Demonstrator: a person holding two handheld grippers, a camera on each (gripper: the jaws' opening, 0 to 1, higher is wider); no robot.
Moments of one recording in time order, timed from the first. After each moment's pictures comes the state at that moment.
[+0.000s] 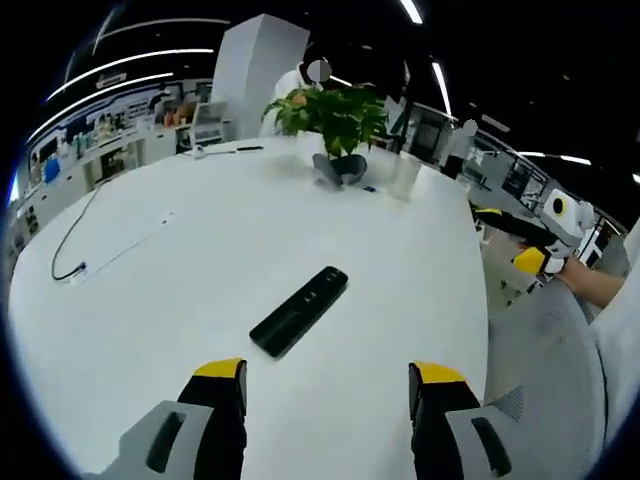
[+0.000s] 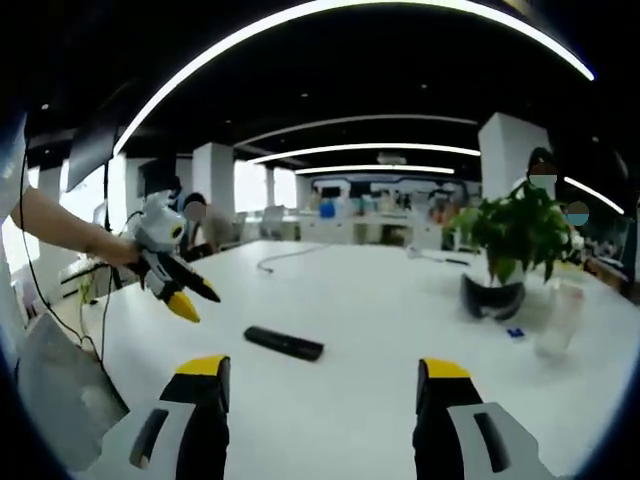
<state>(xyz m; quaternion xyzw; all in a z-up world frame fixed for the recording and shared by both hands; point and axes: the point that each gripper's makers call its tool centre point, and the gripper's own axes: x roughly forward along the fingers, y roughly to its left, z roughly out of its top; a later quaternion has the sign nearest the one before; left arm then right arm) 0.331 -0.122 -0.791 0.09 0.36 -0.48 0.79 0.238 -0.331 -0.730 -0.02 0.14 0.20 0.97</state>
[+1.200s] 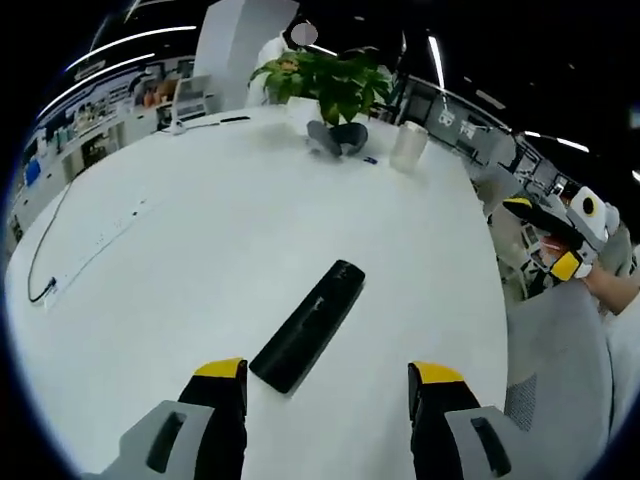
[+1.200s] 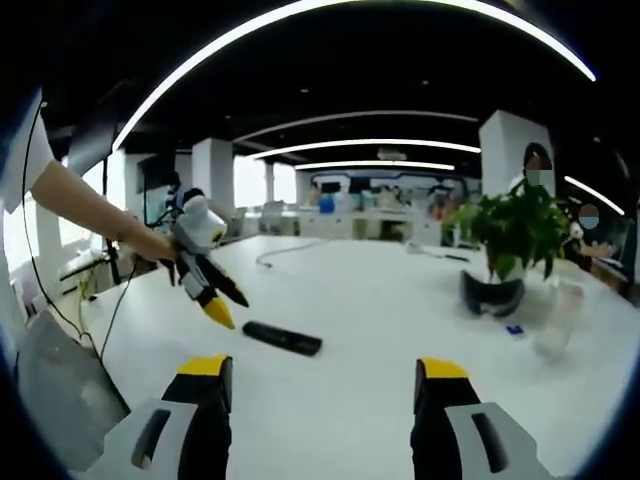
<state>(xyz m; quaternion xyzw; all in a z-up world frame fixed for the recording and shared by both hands) 0.366 -0.158 -0.824 0.12 0.41 -0.51 0.75 0.237 -0.335 -0.736 -0.02 0.15 0.20 0.97</state>
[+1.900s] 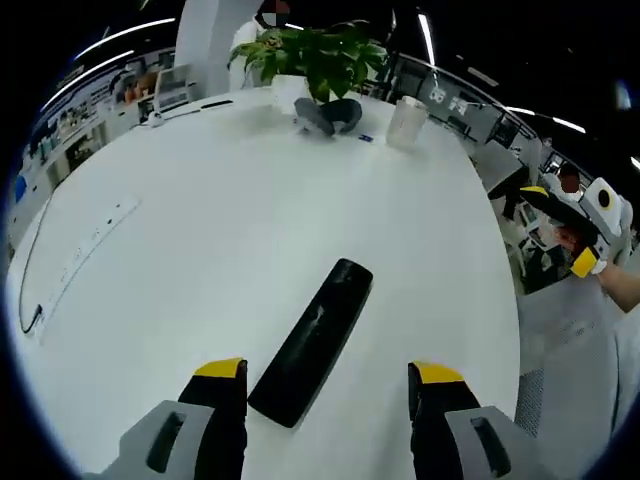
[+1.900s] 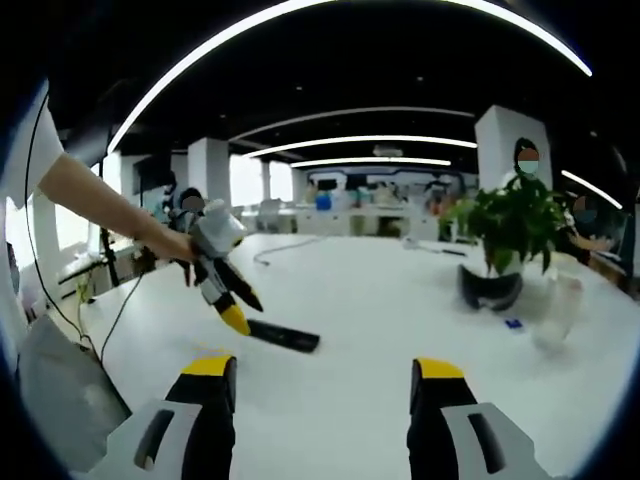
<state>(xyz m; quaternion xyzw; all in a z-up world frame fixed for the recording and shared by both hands) 0.379 -0.178 -0.840 0.16 0.44 -0.52 0.72 0.238 -0.337 -0.741 -0.02 0.16 0.20 0.97</state>
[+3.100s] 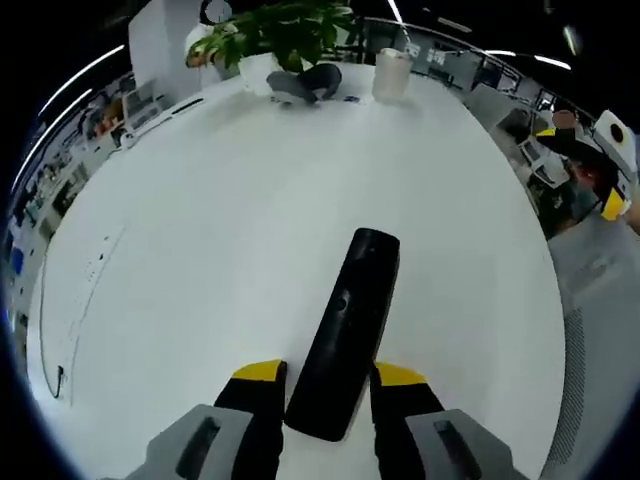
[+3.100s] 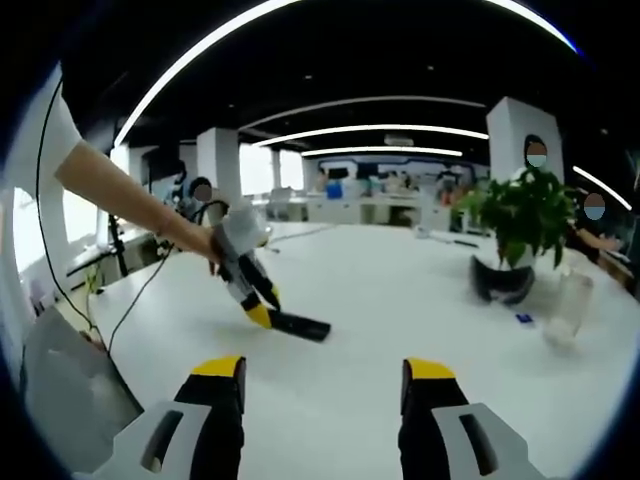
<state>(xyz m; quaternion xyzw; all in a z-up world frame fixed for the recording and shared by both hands) 0.399 -0.172 -0.870 0.30 0.41 -0.52 0.68 0.236 -0.330 -0.750 -0.02 0.18 0.22 0.96</state>
